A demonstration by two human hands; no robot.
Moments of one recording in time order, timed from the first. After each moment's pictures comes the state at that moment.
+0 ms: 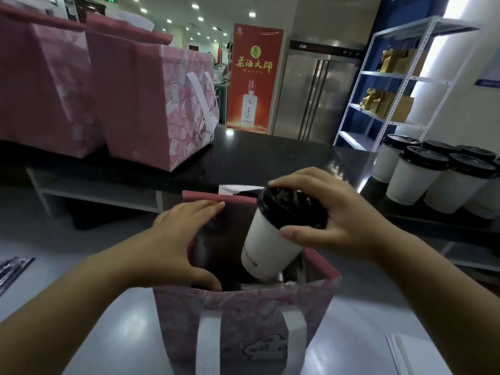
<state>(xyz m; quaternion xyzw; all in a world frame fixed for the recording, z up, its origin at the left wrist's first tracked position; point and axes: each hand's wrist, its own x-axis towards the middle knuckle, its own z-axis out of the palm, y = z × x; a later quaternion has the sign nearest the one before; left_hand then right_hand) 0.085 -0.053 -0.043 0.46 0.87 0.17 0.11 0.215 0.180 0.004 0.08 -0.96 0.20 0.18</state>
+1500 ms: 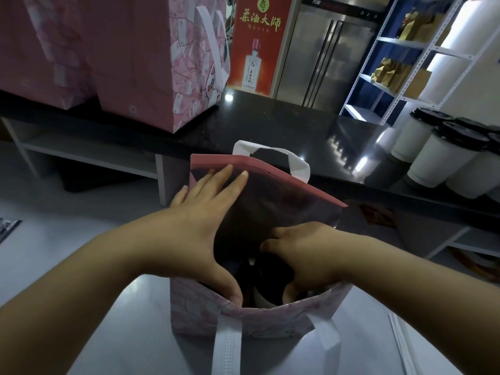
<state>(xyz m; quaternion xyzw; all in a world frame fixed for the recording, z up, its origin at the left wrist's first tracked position) 0.087 -0.047 -0.049 0.50 0.84 0.11 0.18 0.171 0.151 -0.073 0.11 -0.97 -0.11 -0.19</state>
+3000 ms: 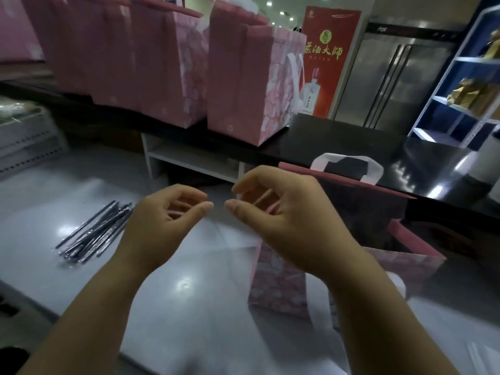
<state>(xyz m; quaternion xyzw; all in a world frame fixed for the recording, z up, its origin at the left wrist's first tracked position) 0.101 -0.187 -0.088 0.22 0.82 0.51 -0.12 0.186 -0.013 -0.018 0.11 -0.92 0.35 0.15</state>
